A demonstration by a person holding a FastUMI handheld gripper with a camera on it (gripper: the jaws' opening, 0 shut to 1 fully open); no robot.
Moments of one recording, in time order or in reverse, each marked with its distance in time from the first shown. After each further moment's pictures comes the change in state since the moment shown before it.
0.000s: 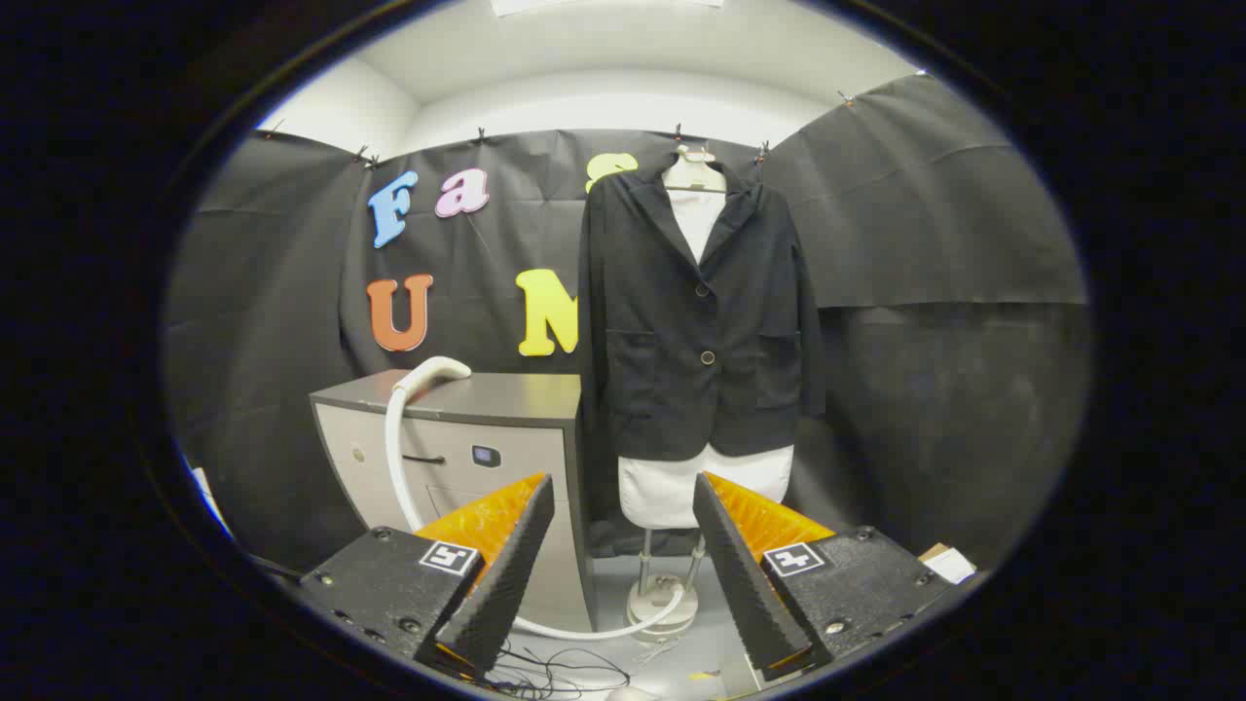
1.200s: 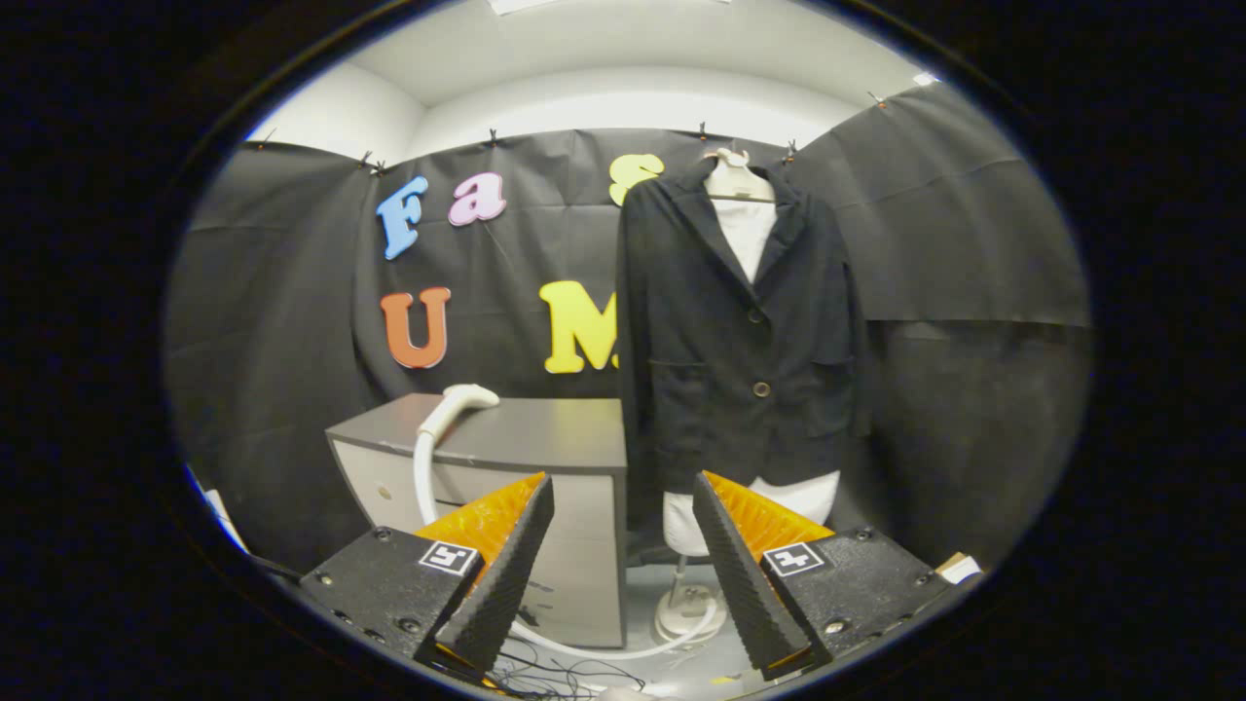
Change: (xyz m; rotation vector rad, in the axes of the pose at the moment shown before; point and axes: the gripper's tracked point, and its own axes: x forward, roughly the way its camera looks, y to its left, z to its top) arm 0.045 0.081 0.078 0.005 -0.009 0.102
